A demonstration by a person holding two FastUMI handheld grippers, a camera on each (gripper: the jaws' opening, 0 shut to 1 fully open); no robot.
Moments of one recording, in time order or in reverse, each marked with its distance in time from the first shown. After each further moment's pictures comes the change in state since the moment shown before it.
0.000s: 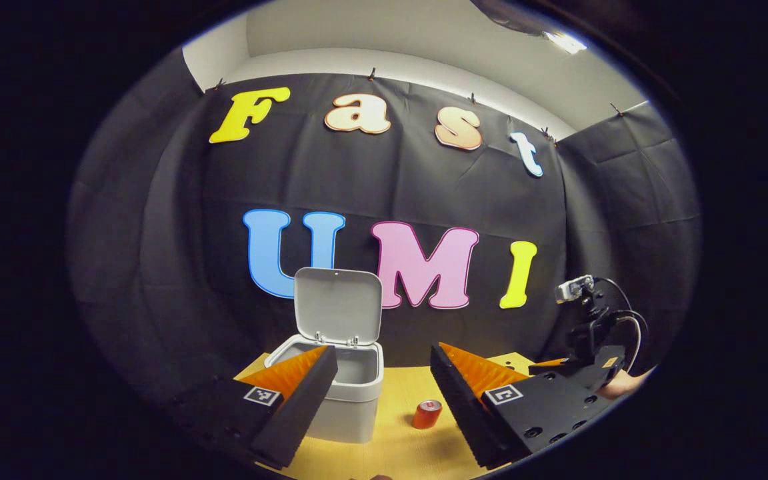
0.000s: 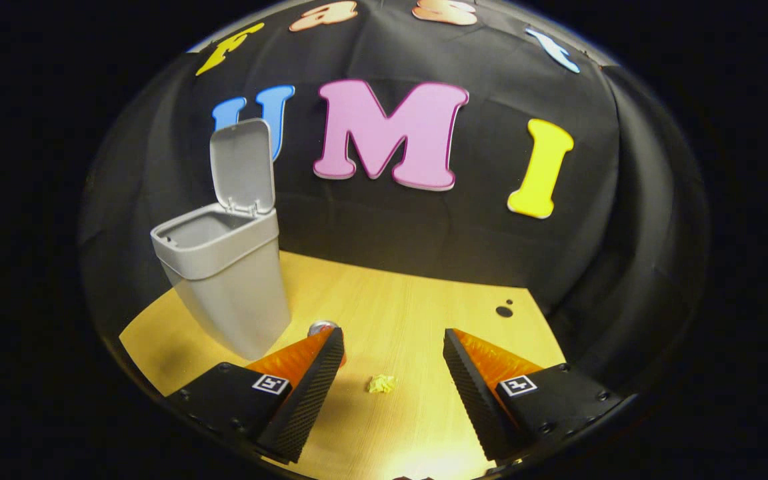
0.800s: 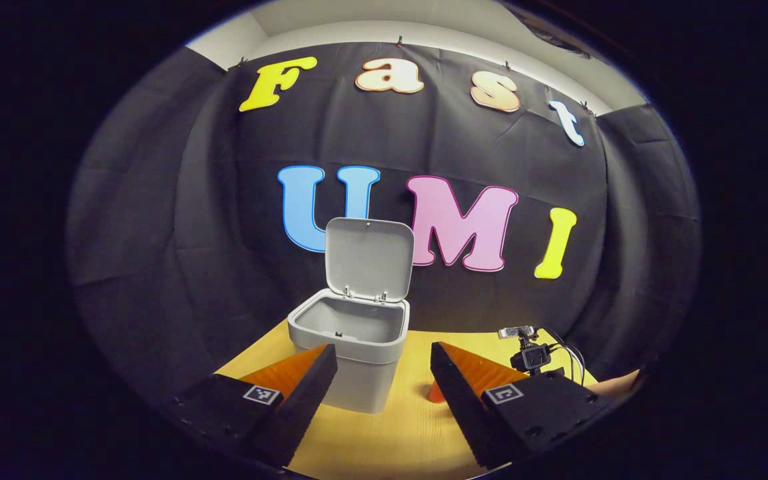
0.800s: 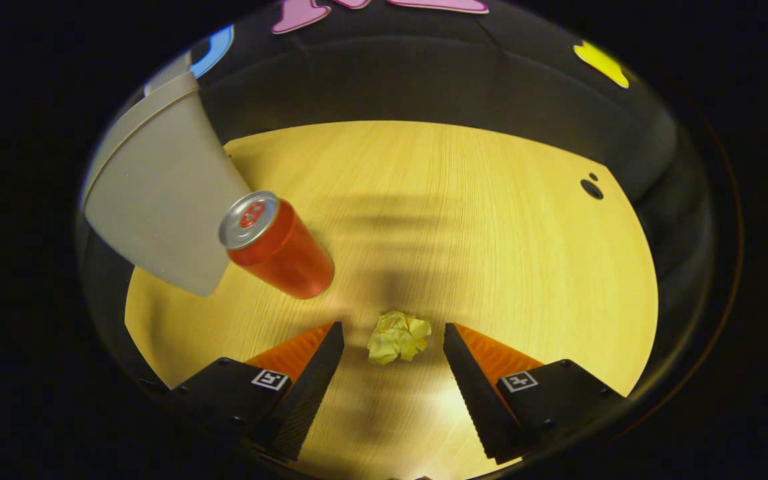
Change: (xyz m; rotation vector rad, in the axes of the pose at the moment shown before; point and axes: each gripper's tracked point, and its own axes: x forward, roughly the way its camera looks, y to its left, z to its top) left arm -0.008 0.006 -0.048 -0.047 0.199 0.184; right arm 0.134 0.011 -0.167 0.119 0.581 0.143
